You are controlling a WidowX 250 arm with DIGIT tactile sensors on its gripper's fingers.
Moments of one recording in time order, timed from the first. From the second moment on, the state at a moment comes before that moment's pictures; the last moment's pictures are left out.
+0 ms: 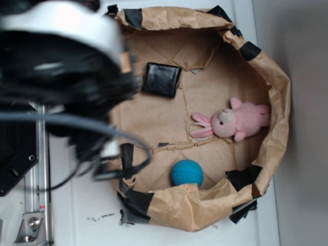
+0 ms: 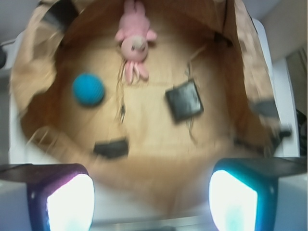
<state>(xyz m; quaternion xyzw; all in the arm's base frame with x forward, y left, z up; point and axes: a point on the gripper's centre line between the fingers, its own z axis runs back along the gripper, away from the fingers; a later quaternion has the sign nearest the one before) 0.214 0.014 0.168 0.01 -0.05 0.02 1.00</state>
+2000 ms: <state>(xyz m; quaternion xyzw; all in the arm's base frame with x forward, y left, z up) 0.257 0.055 0.024 0.02 0.00 -0.01 1.00</state>
